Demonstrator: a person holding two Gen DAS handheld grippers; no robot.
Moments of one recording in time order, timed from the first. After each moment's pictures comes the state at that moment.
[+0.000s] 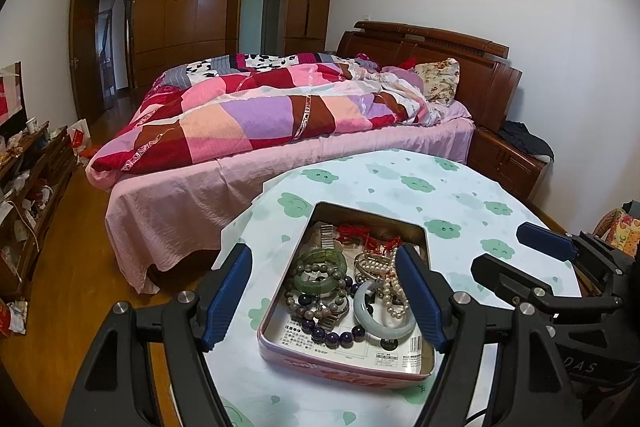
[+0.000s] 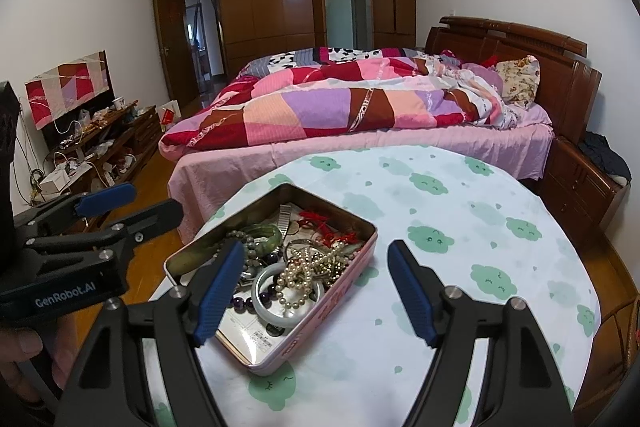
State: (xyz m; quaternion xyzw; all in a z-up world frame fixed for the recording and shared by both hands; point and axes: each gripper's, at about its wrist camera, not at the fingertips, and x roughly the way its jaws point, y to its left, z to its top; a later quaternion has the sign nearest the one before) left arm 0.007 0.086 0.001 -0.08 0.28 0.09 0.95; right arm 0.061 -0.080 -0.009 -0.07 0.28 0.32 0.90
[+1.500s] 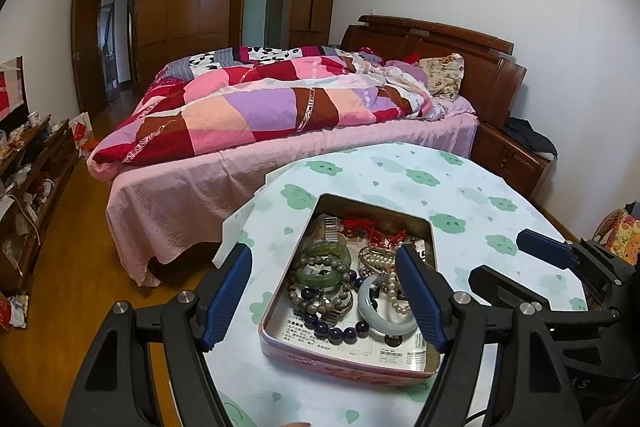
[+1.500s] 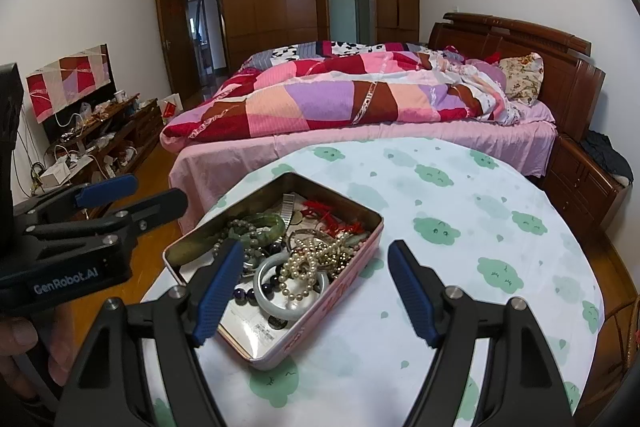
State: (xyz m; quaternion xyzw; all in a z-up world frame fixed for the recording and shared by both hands) left arm 0.008 0.090 -0.012 -0.08 0.29 0.09 0.95; right arm 0.059 -0.078 -0.010 -0.08 0.28 0.32 0.90
